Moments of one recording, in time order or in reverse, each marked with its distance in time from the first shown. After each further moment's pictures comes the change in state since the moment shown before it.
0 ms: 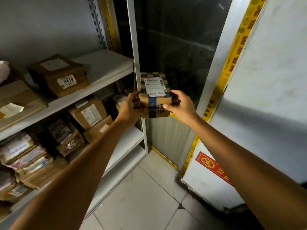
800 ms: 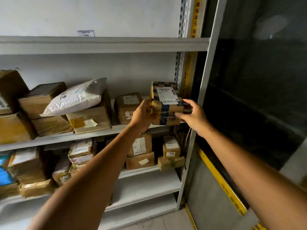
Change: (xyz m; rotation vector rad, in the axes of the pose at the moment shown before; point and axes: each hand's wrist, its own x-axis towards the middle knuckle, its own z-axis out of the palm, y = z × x) left_hand 0.051 0.061 -0.125 0.040 0.586 -0.043; right_hand 0.177 -0.125 0.075 0.226 -0.351 -0.282
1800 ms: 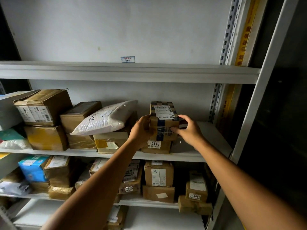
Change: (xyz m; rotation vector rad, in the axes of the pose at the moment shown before) left_hand 0.063 -0.019 -0.073 0.192 0.286 -0.056; right_hand 0.115 -0.040 0.087 0.007 -0.299 -0.169
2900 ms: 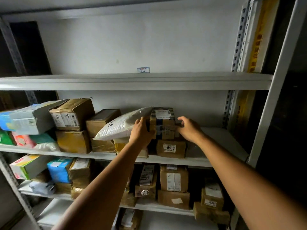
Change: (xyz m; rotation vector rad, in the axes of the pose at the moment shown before) left_hand -0.023 0.015 -0.065 0.424 0.136 0.012; right_hand -0.003 -0.063 0.025 -0.322 -0.134 -0.078
